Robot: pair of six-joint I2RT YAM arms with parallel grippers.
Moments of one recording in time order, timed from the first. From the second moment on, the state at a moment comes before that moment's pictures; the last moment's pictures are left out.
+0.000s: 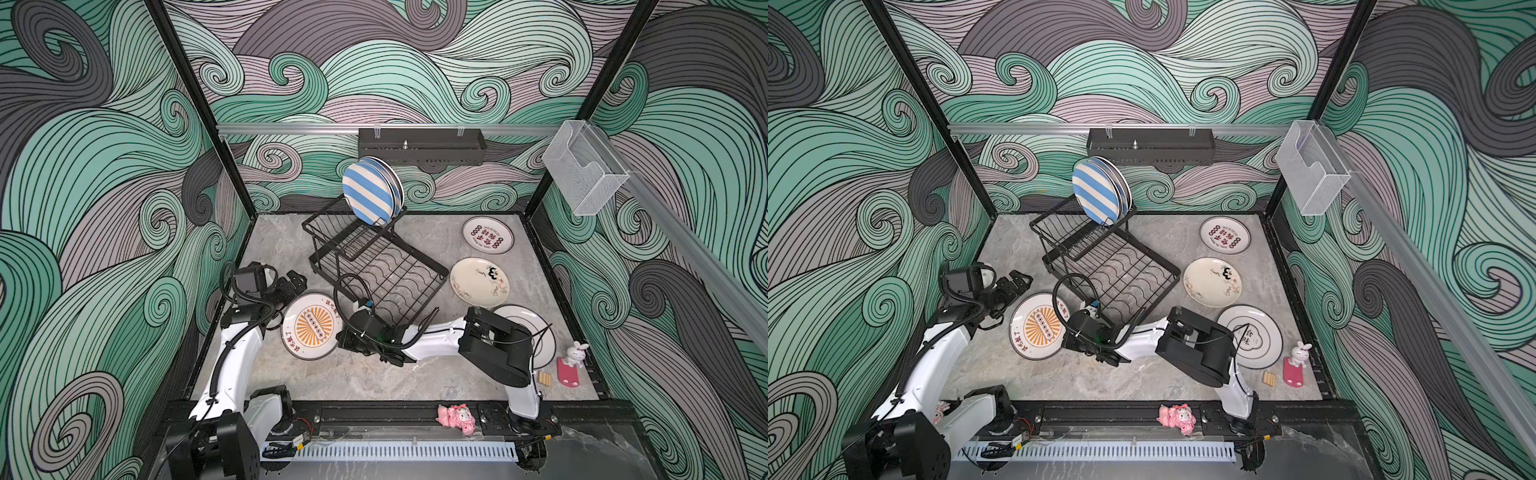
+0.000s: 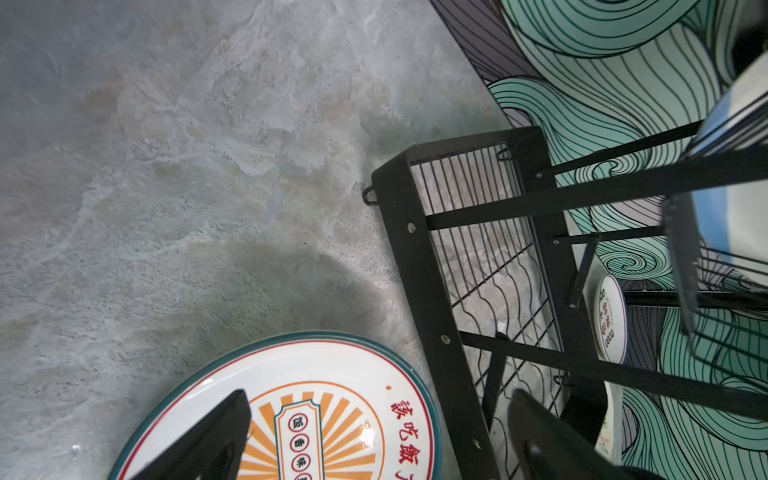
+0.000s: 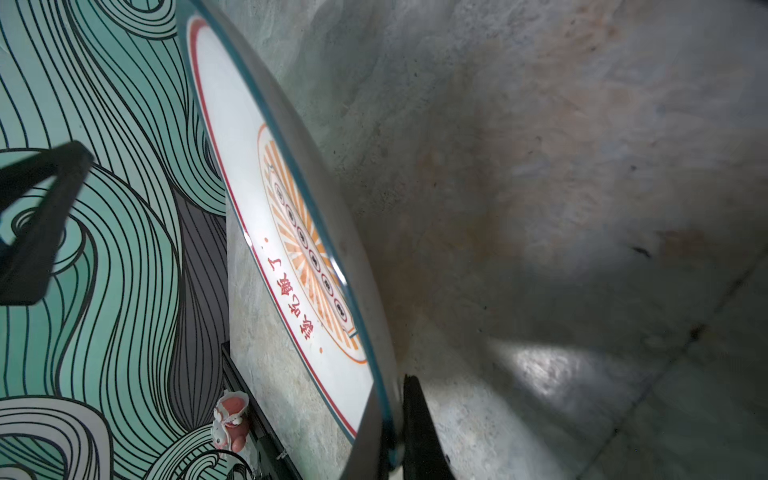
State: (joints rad) left arm 0.19 0.99 0.71 -0.47 0.31 -0.59; right arm 1.19 1.99 1.09 0.24 0.04 1.22
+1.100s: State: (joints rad) left arm 0.21 1.05 0.98 -0.62 0.62 -0.32; right arm 0.99 1.07 0.90 -0.49 0.32 0.56
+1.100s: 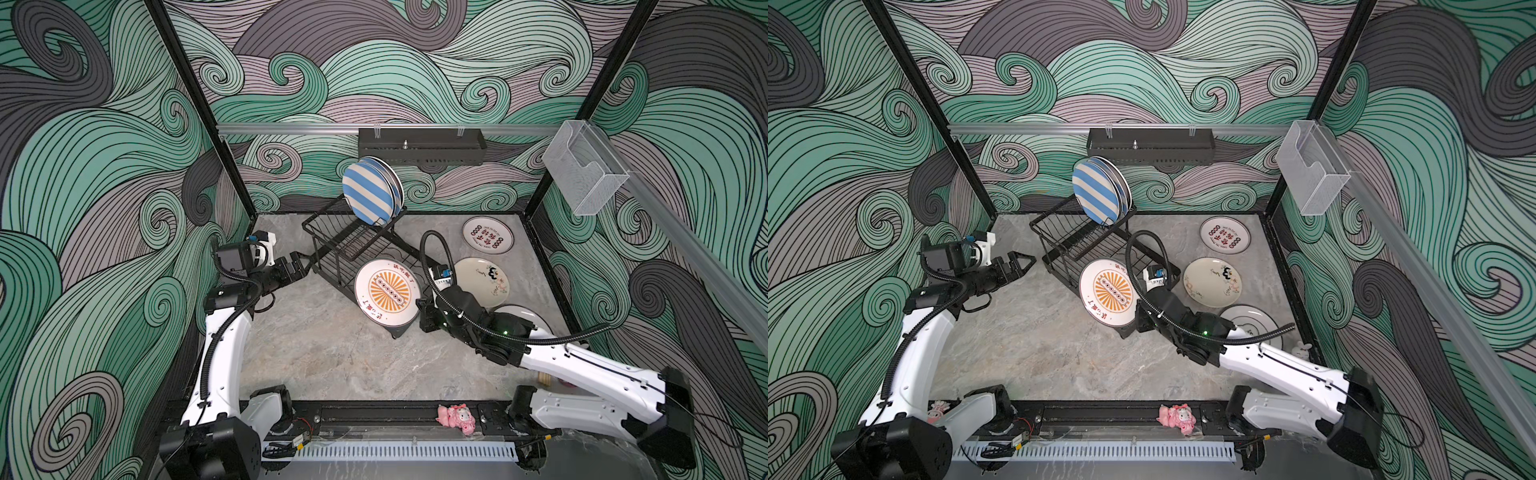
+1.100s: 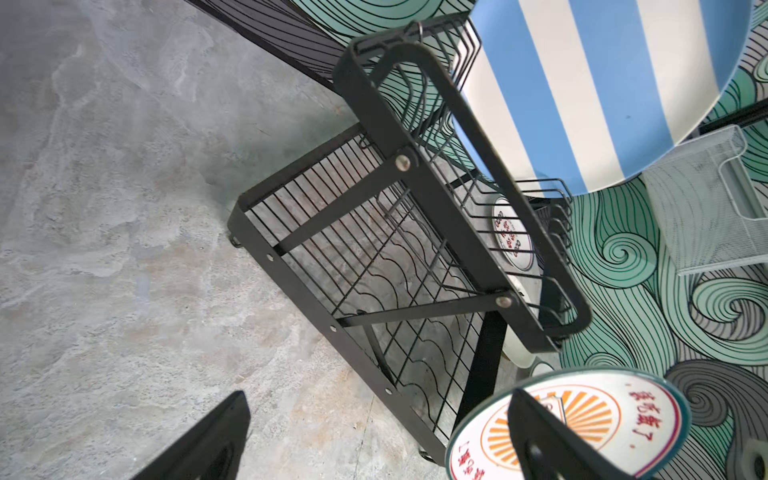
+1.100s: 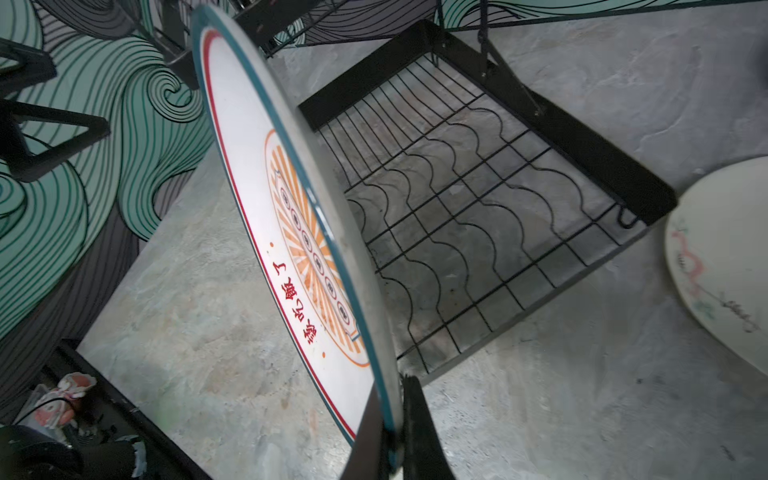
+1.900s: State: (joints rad) left arm 0.12 1.06 0.91 -0.58 0.70 -0.30; right arm 0.86 1.30 1.52 -0.58 0.58 -0.02
